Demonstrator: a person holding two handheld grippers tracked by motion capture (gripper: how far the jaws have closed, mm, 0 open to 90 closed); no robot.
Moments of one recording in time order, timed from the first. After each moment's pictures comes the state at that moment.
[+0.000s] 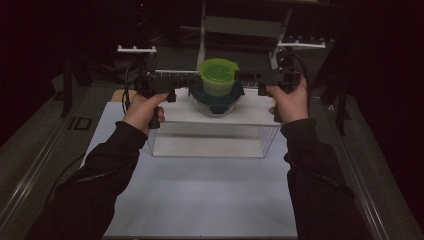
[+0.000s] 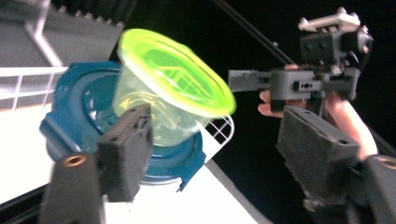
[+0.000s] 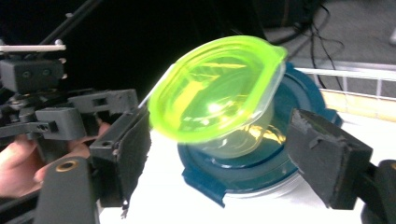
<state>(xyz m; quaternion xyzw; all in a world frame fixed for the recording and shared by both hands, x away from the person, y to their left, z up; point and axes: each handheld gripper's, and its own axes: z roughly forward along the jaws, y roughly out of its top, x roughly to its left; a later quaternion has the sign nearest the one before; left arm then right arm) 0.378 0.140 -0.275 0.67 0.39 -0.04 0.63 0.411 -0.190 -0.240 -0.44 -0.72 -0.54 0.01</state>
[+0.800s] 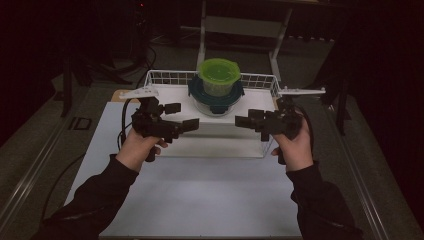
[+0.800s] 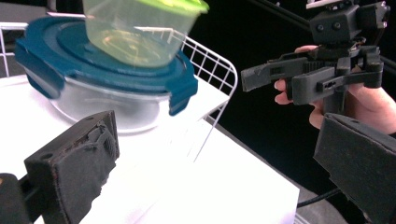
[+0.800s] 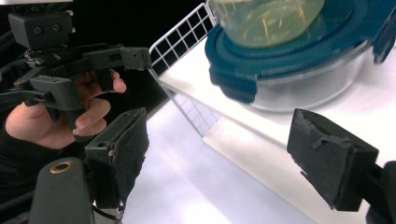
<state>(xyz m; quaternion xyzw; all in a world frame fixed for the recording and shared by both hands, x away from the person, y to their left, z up) 0.316 0.134 -0.322 0.71 0.34 0.04 0.61 0.341 -0.203 -0.300 -0.38 -0.75 -0.54 0.01</state>
